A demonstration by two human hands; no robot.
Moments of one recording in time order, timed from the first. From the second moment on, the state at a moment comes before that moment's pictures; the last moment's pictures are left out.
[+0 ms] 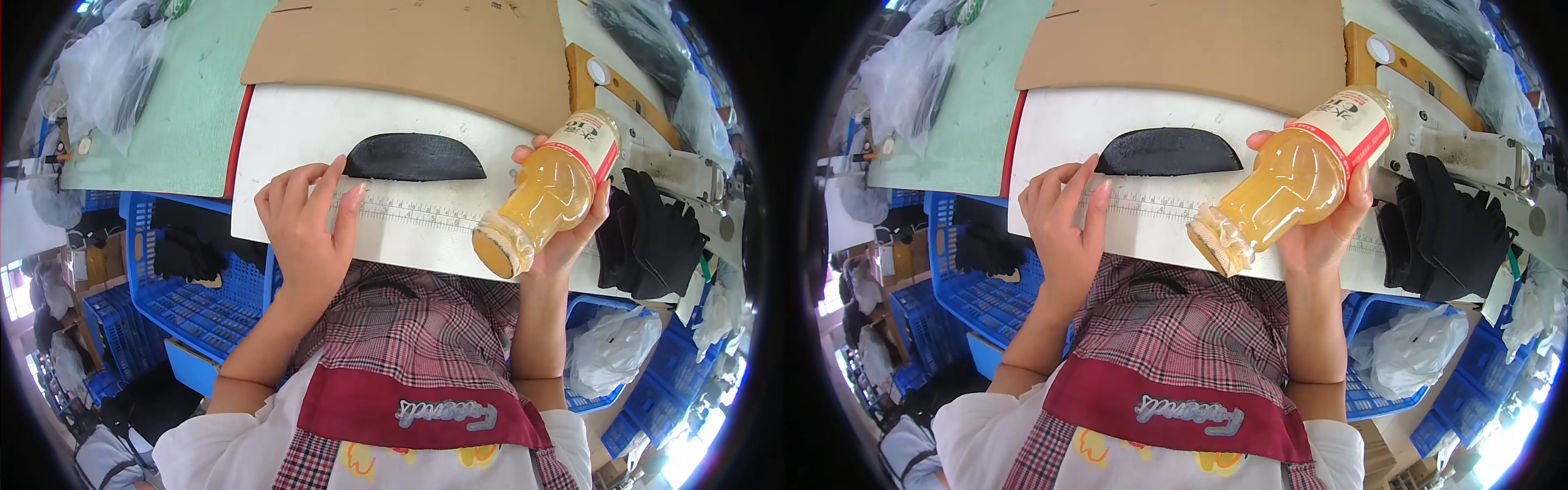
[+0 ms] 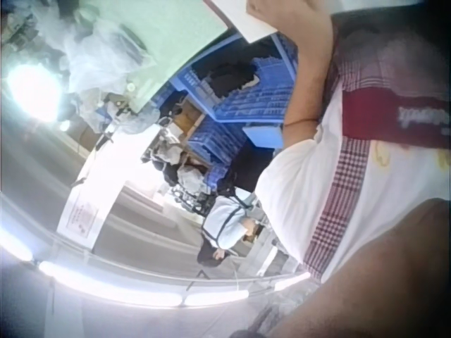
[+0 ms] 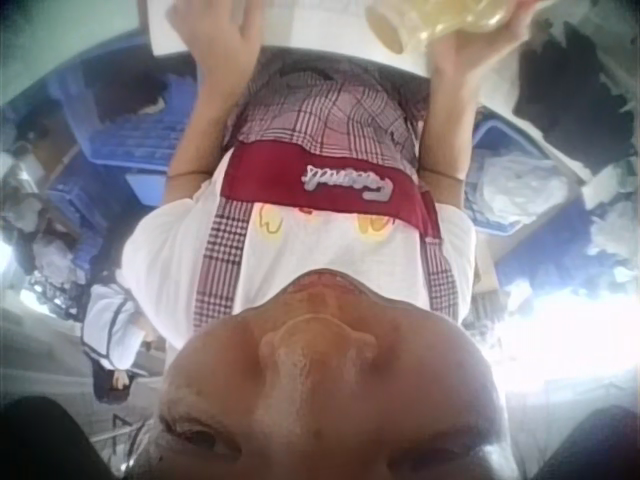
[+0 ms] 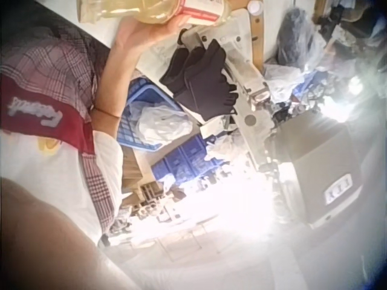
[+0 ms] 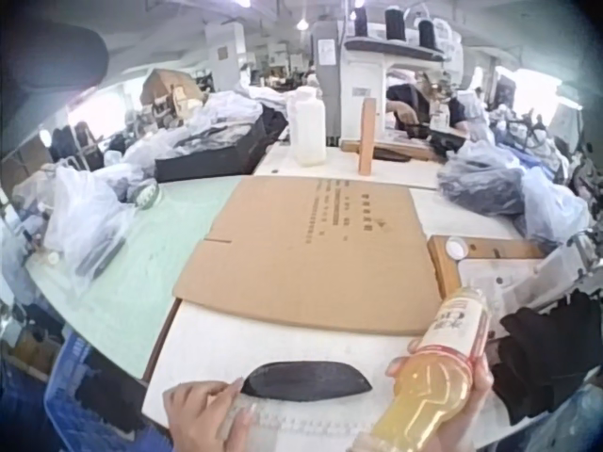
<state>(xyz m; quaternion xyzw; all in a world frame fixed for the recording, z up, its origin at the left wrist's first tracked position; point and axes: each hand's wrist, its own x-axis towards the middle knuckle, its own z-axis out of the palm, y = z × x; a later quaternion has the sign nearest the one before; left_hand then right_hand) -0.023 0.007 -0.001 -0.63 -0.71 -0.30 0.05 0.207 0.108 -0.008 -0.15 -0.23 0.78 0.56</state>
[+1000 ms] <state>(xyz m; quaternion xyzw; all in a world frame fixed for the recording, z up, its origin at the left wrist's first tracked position) -0.023 0.062 0.044 -0.36 -0.41 -0.56 -0.62 0.220 0.086 0.000 -0.19 -0.36 0.76 0.50</state>
